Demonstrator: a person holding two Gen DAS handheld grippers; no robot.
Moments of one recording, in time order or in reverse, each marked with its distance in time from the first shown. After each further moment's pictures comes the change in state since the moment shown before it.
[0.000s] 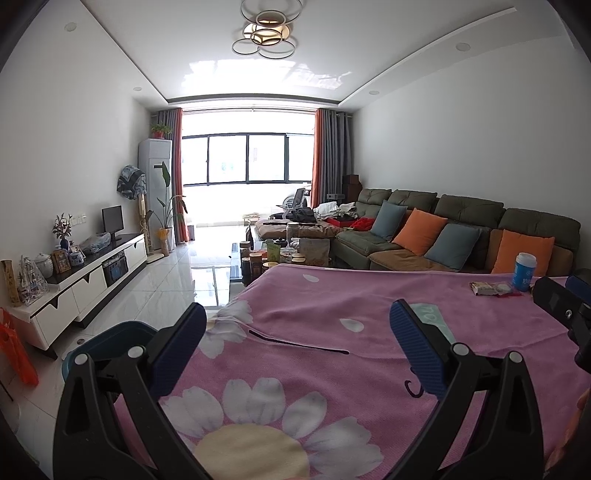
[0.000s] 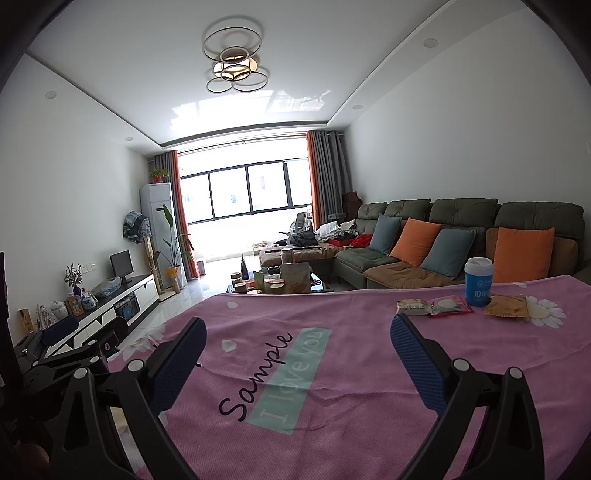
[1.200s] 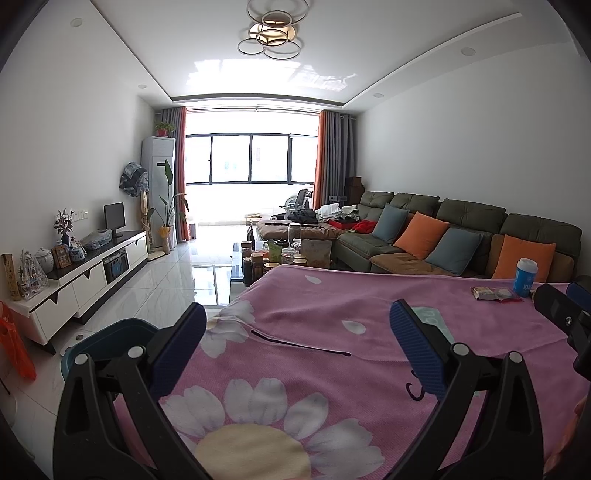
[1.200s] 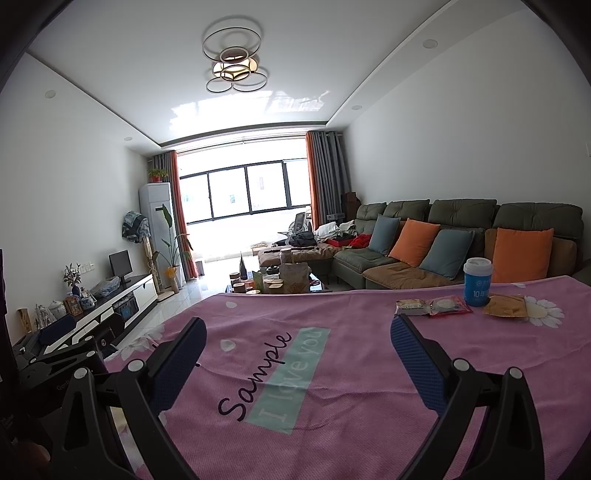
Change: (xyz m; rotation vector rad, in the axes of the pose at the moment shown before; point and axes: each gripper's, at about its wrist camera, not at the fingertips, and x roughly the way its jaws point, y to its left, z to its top) left arm 0.000 0.000 0.002 -0.025 -0.001 0.009; right arm 0.001 -0.003 0.000 -0.002 0.002 -0.001
